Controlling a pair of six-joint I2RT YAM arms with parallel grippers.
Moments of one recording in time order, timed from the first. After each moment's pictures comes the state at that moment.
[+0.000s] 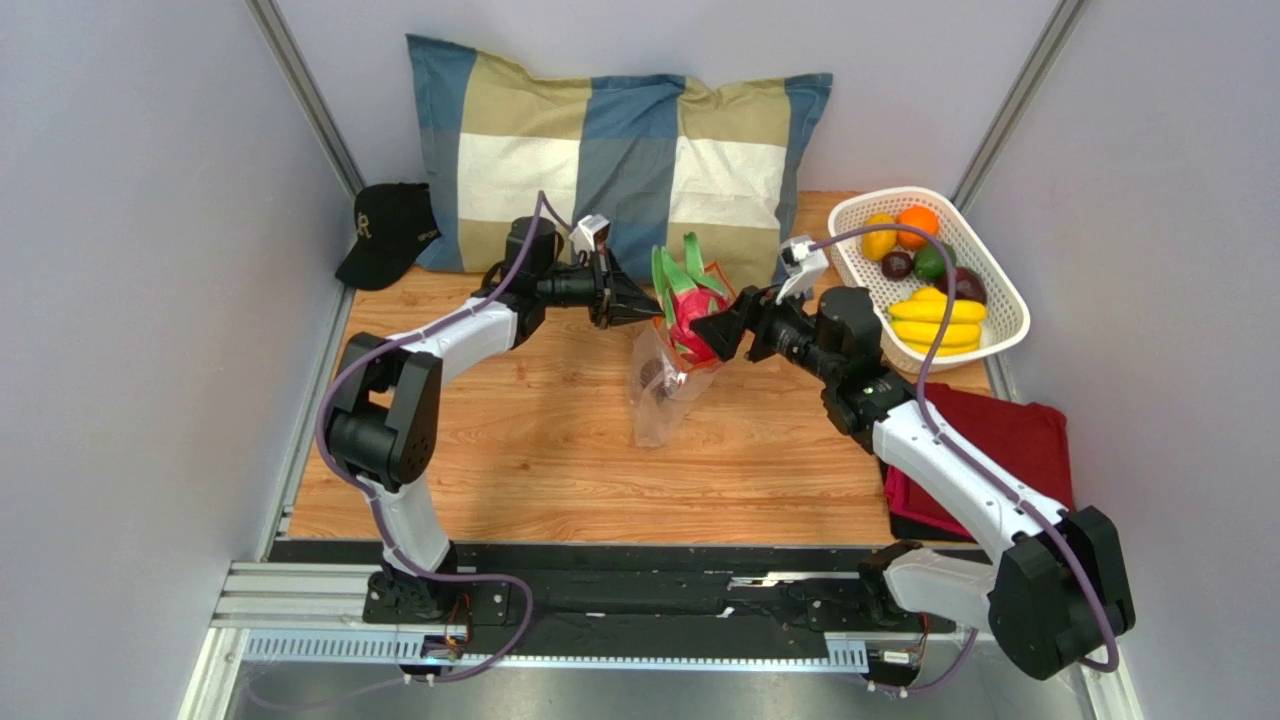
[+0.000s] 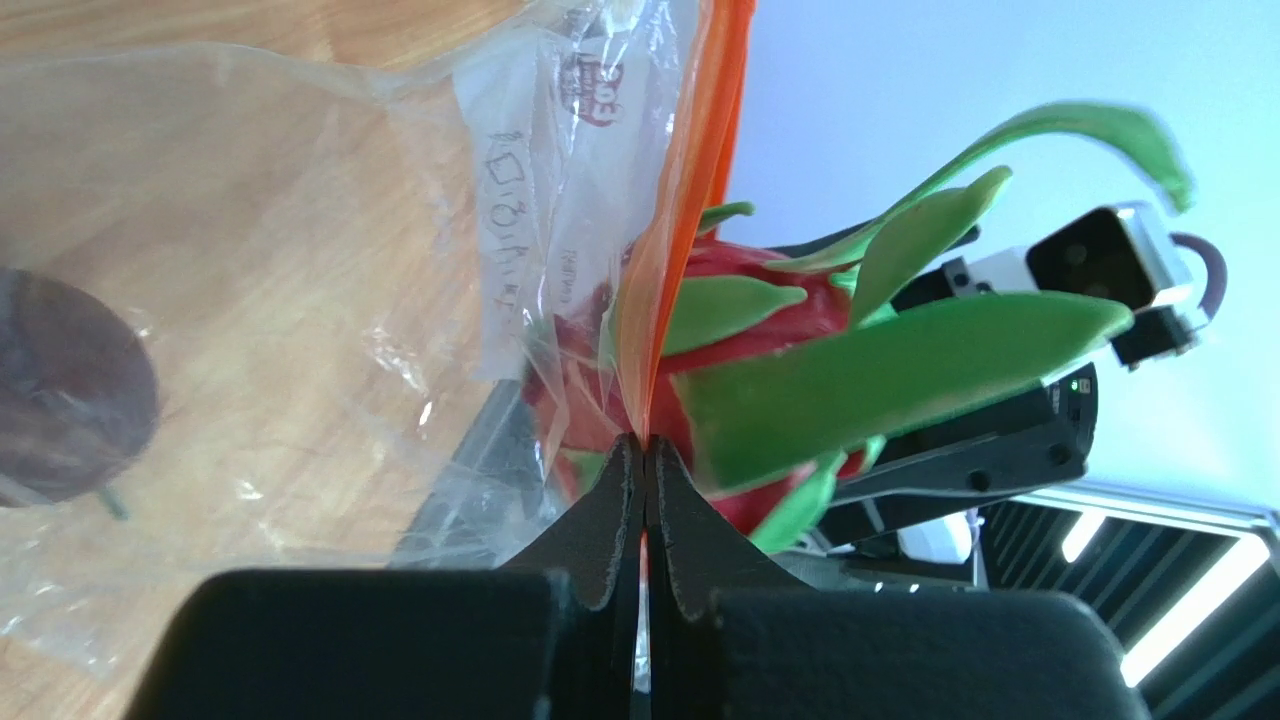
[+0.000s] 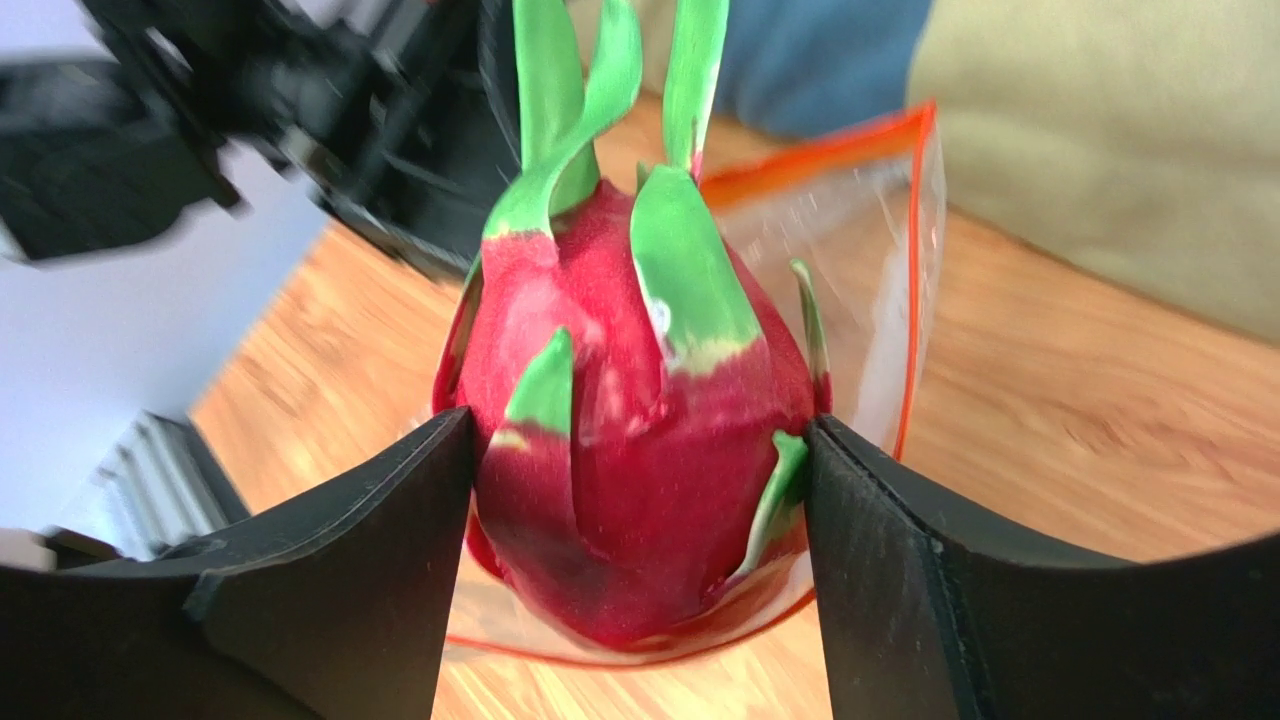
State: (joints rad) left arm -0.38 1.81 1.19 0.27 1.01 -1.21; right arm 0.44 1.16 0.76 0.26 -0.33 0.44
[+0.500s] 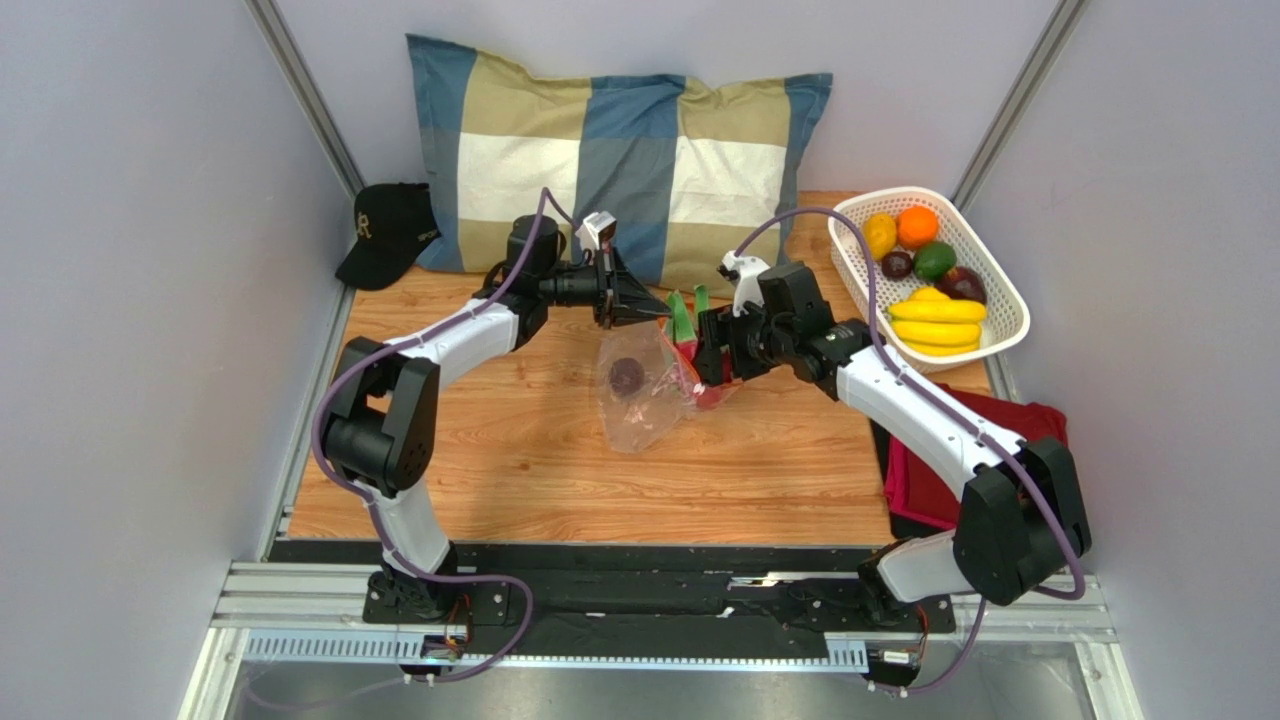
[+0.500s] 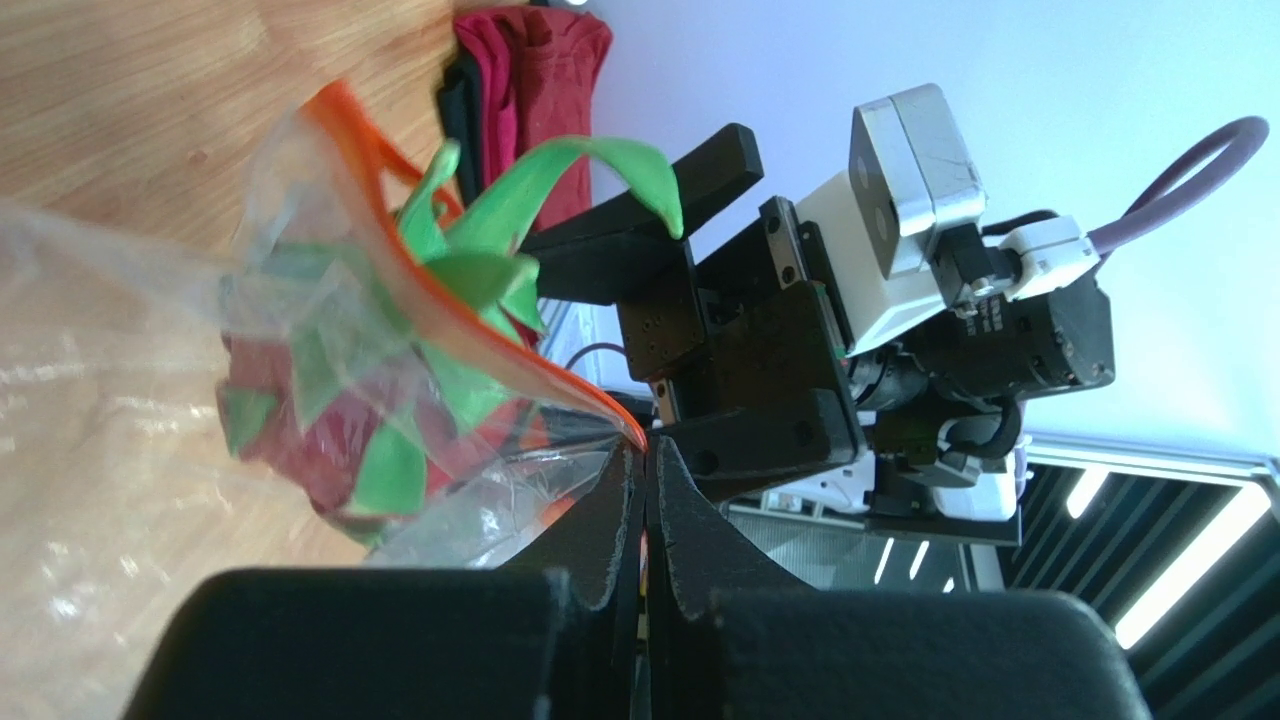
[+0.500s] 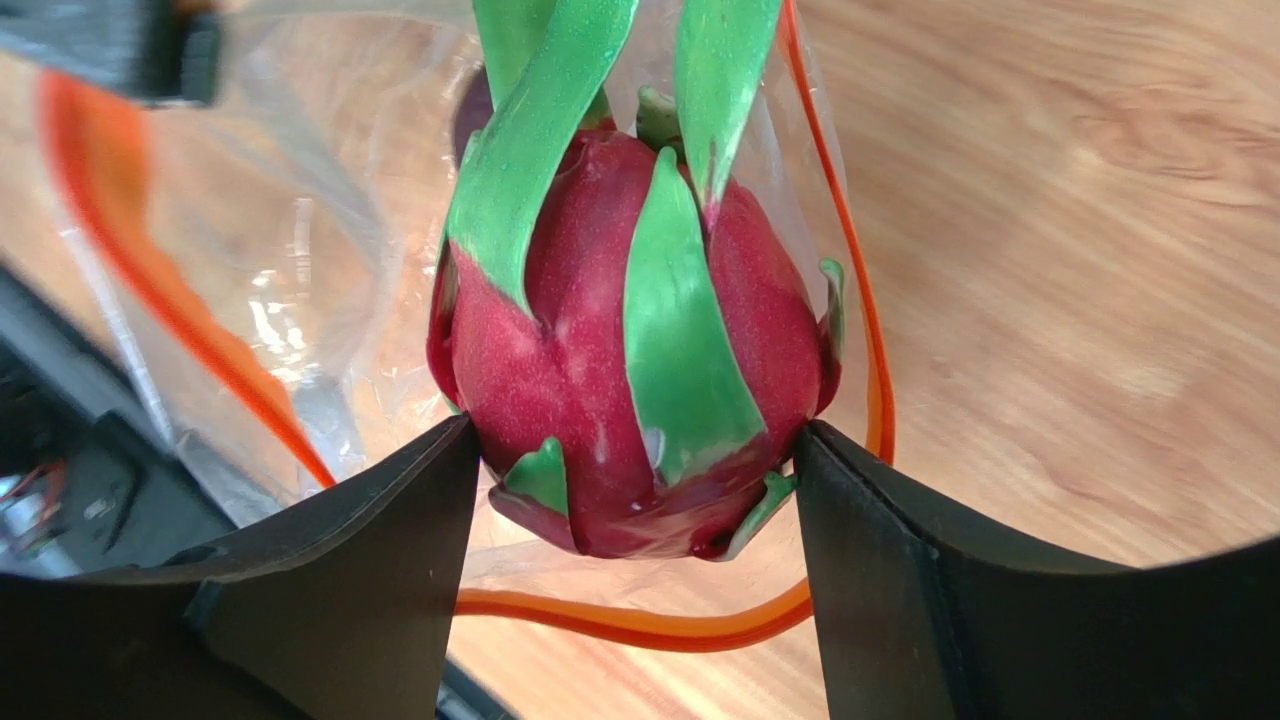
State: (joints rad) left arm -0.39 1.78 1.19 0.29 1.03 -1.21; right arm 0.51 1.40 1.05 -0.39 -0.26 0.21
